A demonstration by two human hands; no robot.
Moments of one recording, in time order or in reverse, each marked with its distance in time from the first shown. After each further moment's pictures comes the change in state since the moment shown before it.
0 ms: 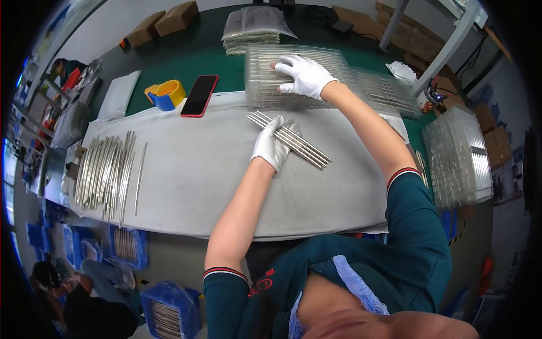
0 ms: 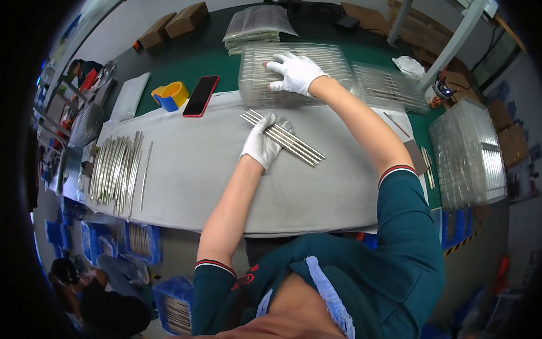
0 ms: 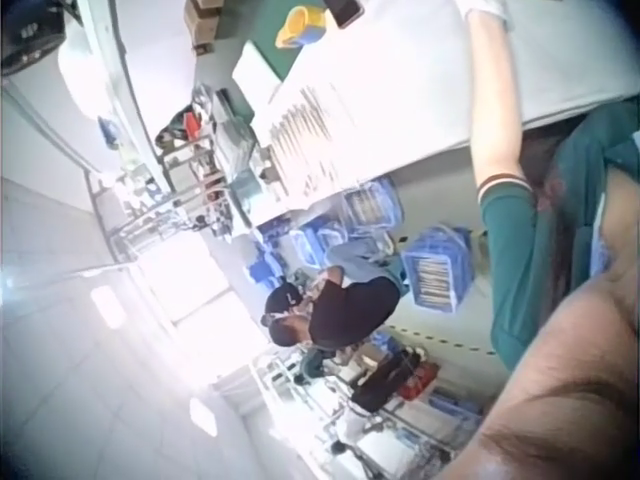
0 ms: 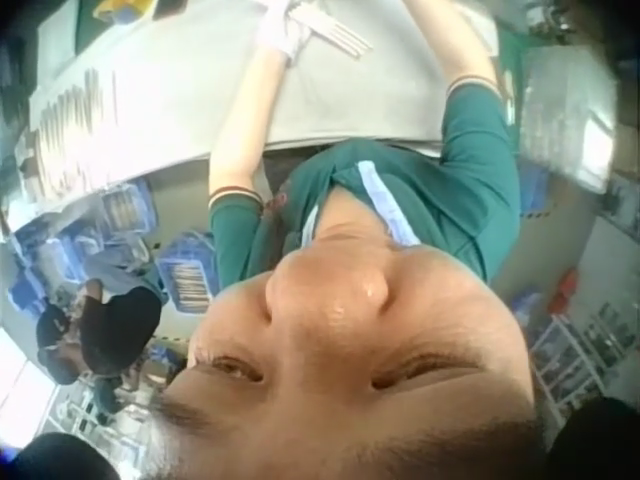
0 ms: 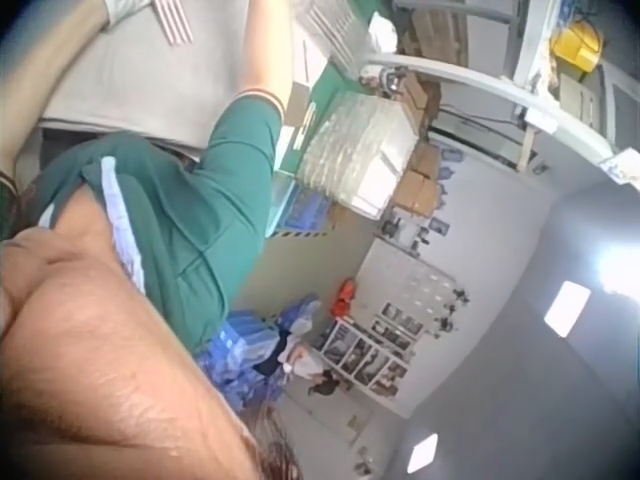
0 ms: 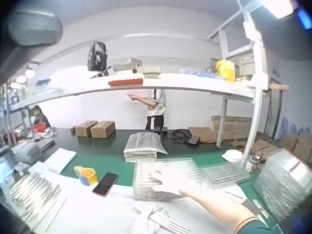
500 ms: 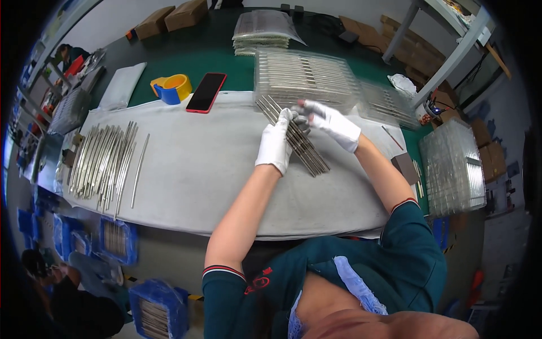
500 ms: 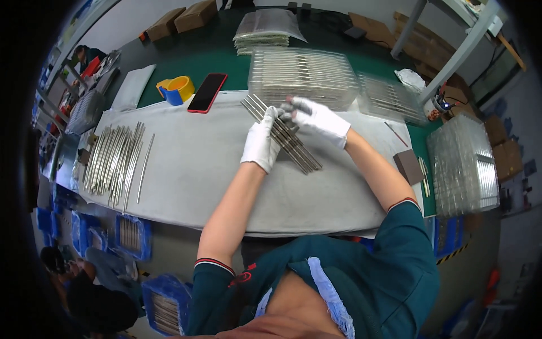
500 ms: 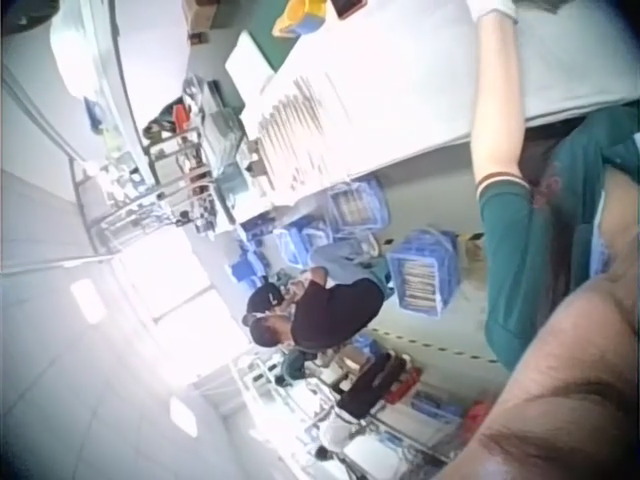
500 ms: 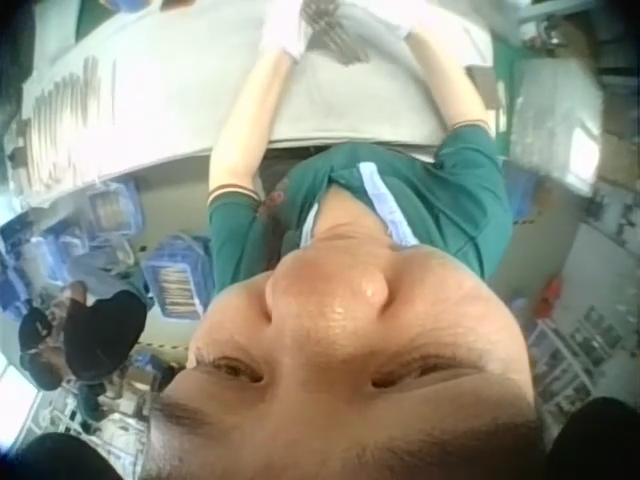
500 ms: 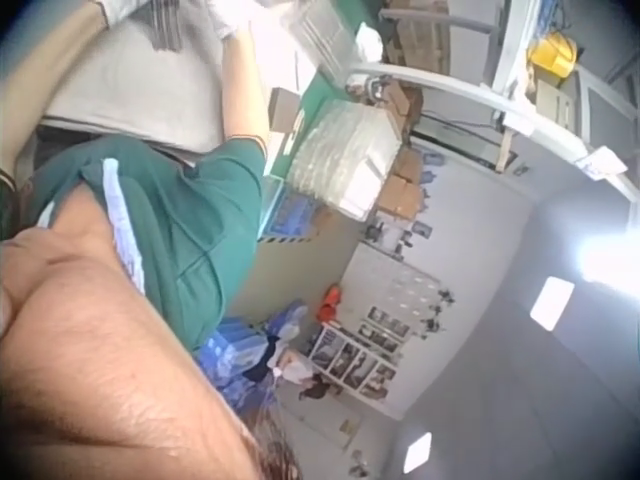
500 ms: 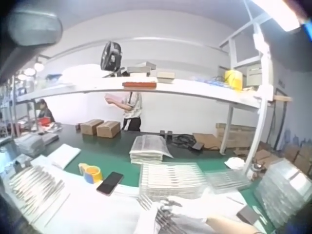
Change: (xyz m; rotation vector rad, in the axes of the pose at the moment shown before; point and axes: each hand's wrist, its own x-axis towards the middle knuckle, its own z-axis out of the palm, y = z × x) left_hand -0.049 0.006 0.044 0.350 -0.114 0.222; right_hand -0.093 -0.042 0.003 1.328 -0.047 0.207
